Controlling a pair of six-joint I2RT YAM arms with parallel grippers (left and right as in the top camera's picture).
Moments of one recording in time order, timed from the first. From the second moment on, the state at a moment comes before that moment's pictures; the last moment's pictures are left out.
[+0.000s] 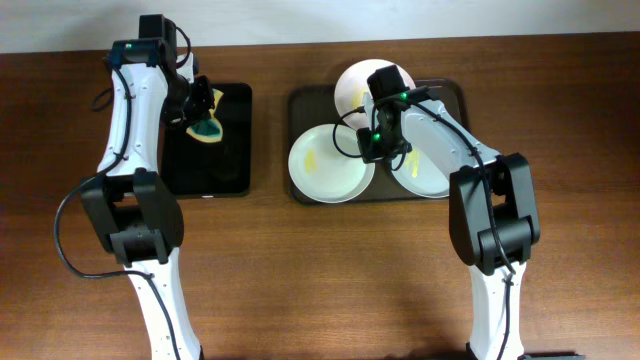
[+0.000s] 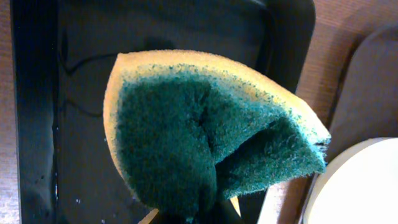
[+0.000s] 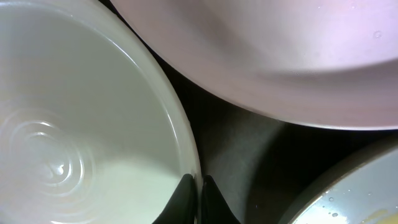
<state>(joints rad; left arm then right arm) 0.05 2.37 2.28 -1.26 0.18 -0.16 0.28 2.25 1.73 -0.85 -0.14 0.08</state>
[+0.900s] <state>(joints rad) -0.33 2.35 2.11 -1.11 0.39 -0.32 0.28 2.25 1.73 -0.87 -0.19 0.09</state>
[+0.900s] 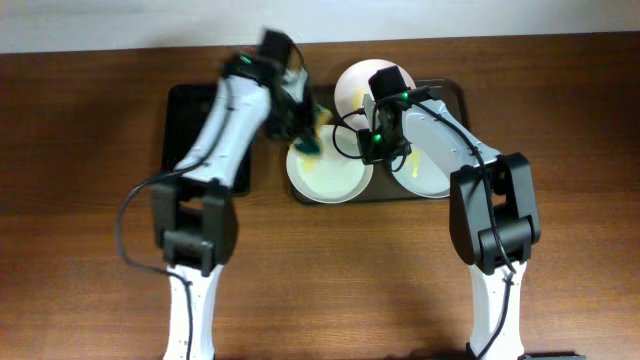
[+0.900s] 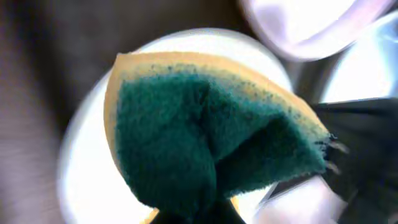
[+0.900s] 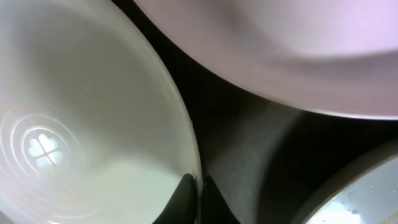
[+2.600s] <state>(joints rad) -0.46 2.40 2.05 -0.92 0.27 -0.46 0.26 2.25 1.74 -0.91 -0.20 0.10</state>
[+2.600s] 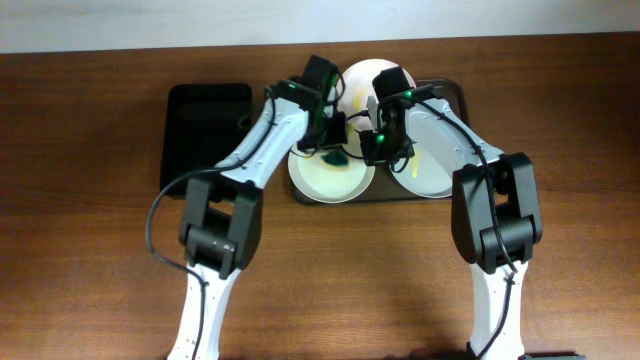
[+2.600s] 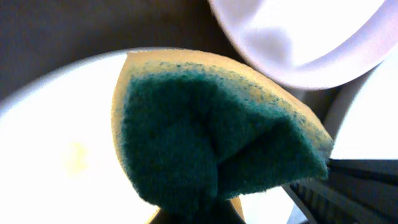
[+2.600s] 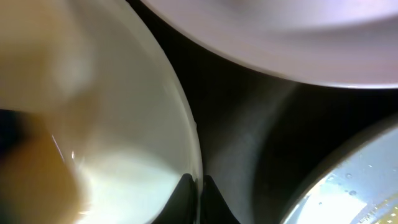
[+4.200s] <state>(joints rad) -0.44 2.50 2.14 -0.89 0.29 -0.50 0.26 2.25 1.74 -0.94 -0.19 0.11</state>
